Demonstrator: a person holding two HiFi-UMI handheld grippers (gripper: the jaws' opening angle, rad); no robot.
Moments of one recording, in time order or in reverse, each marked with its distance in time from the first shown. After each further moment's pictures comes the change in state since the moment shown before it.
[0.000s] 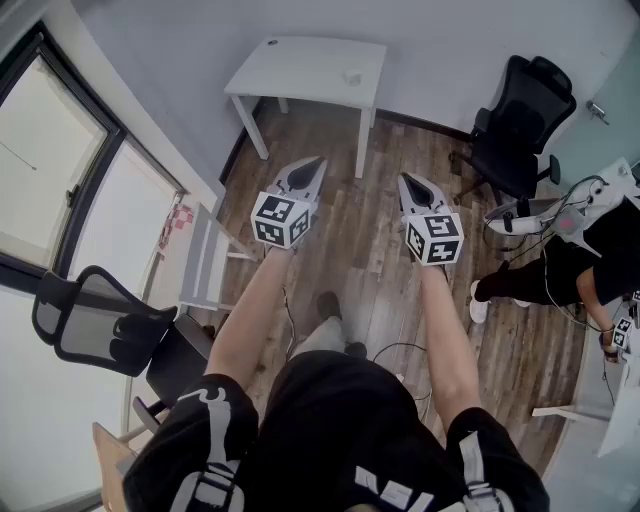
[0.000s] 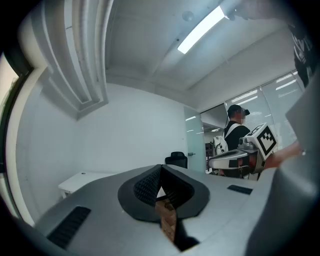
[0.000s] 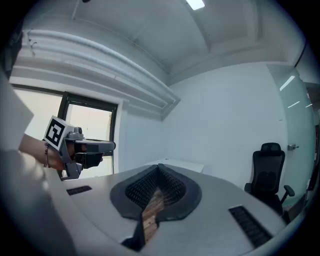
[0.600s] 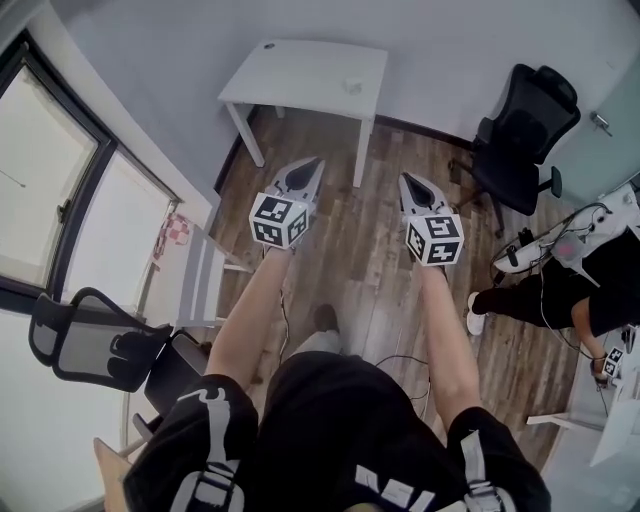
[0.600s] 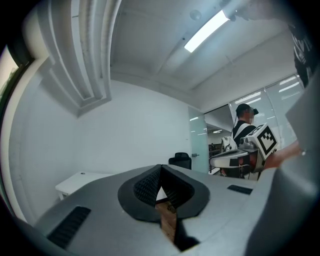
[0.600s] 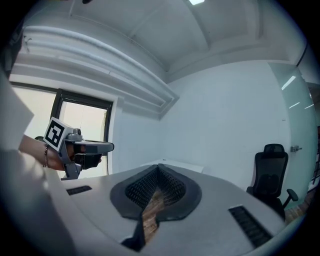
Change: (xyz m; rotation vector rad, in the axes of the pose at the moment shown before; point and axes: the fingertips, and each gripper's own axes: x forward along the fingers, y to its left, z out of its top) left arm 0.061 0.070 -0.003 -0.021 -0.012 0.010; right arm 0.083 -0.036 0.009 -0.011 0.001 -0.011
